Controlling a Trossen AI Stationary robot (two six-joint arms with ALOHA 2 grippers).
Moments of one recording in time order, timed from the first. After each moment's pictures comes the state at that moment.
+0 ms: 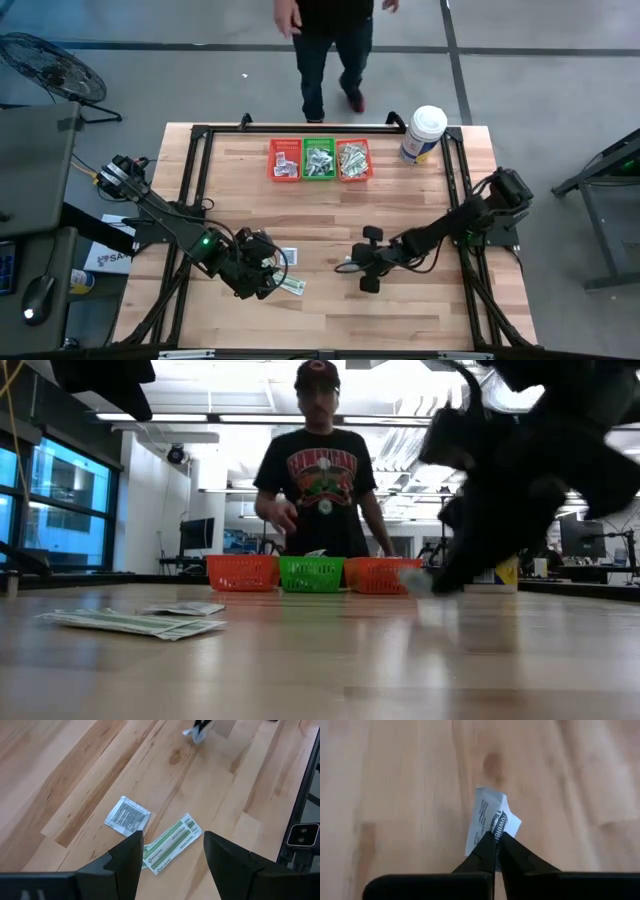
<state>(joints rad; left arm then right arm) -0.64 1.44 1.18 -0.81 -0.46 -1.12 0.43 1.74 0.80 0.00 0.26 0.47</state>
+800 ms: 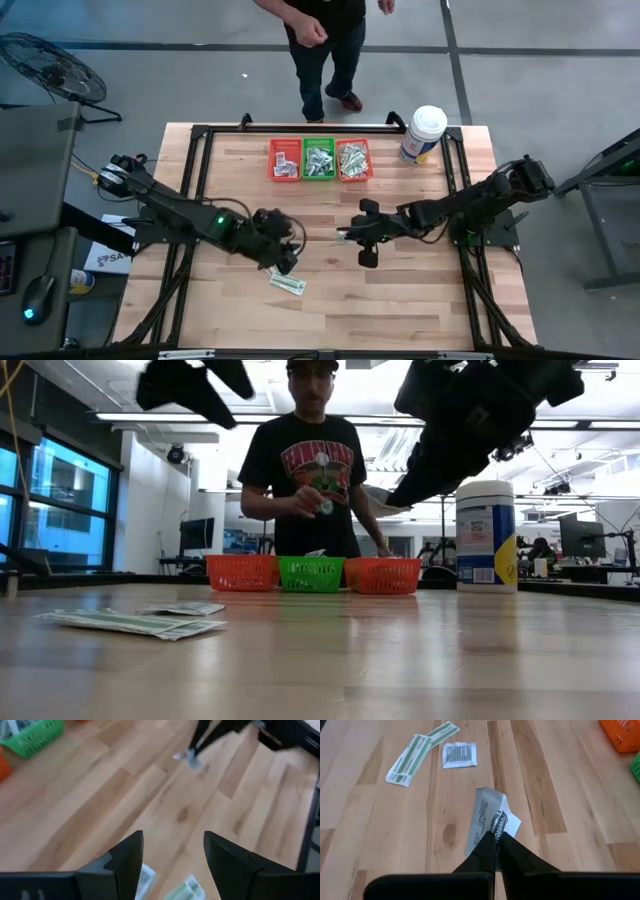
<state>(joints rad) -0.46 1.44 1.18 -0.65 -0.50 -0.99 0.23 1.50 0.80 -0.04 0.17 0.24</state>
